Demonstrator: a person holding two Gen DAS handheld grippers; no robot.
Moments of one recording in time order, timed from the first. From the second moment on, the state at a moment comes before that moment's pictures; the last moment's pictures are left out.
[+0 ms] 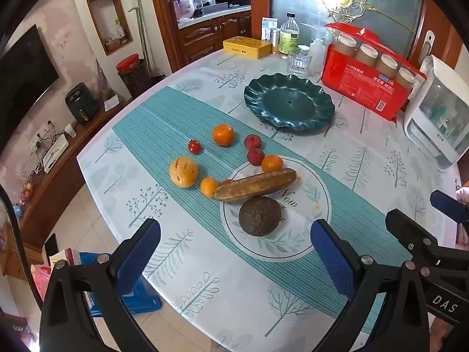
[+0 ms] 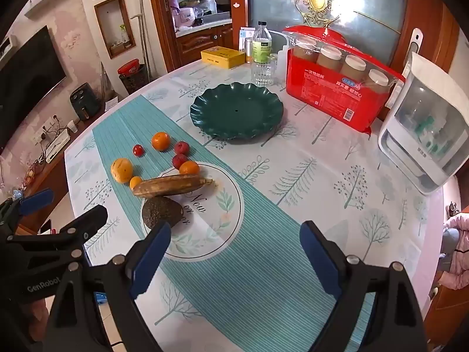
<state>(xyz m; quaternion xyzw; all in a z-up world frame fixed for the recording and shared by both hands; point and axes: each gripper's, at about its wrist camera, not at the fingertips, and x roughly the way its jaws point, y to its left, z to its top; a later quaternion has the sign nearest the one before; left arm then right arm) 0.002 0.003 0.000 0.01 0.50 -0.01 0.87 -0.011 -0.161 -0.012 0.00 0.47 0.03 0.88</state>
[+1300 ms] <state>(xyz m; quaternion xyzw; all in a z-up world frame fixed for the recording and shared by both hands) 0.000 0.013 -0.005 -0.04 0.49 0.00 0.87 -0.007 -0.158 -0.014 -0.01 0.48 0.03 0.88</state>
